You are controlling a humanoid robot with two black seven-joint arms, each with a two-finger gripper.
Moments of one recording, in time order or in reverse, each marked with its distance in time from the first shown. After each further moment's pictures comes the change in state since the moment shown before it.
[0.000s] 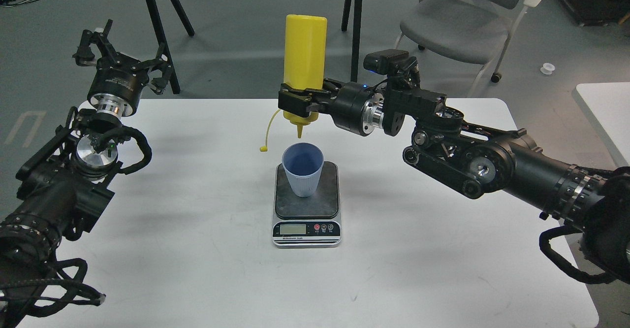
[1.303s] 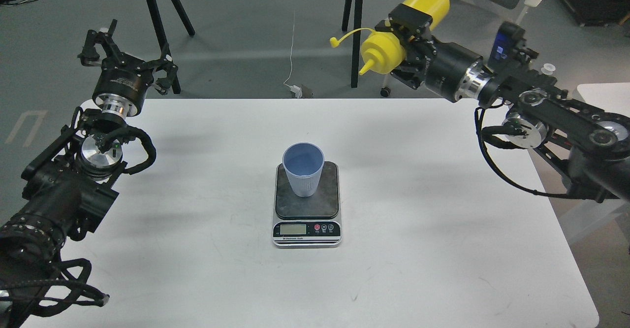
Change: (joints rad) left arm -0.002 -0.018 0.003 -0.002 0.001 0.000 0.000; right arm -0.098 -0.352 0.146 0.096 1.082 0.240 0.016
